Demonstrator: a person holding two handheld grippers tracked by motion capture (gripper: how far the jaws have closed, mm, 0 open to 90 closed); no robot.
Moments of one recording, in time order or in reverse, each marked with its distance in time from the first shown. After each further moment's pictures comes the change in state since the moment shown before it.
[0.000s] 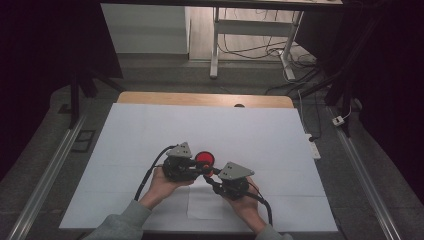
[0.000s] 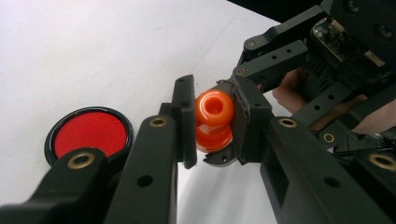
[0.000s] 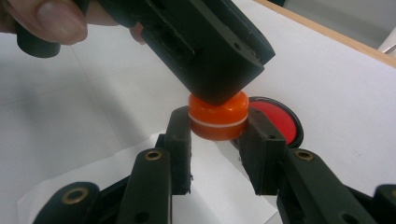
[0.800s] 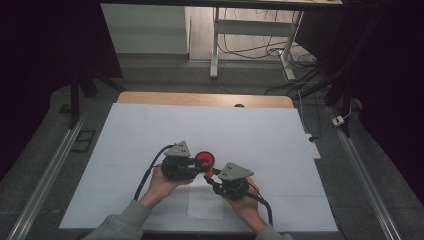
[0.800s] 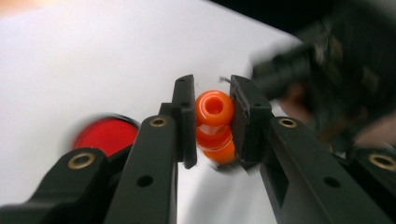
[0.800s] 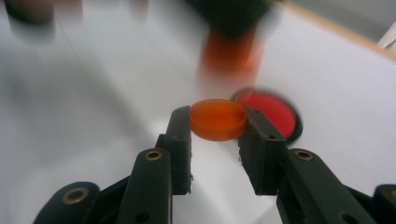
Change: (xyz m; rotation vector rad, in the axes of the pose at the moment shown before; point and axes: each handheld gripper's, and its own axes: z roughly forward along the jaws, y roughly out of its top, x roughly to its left) left arm 0.004 0.002 -0.014 -0.079 0.060 -0.017; right arm 0.000 -0.004 0.002 0.027 -0.013 -0.018
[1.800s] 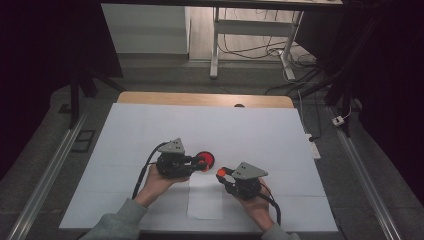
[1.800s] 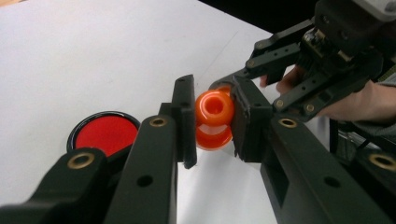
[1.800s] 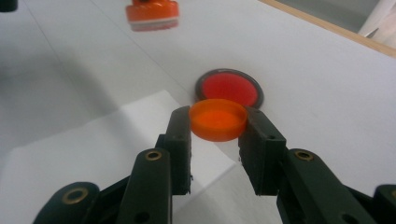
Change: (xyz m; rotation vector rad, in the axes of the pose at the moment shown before) left arm 0.003 -0.001 -0.002 0.039 -0.050 -0.004; right arm -0.021 -0.017 -0.022 -0.016 -0.039 0.058
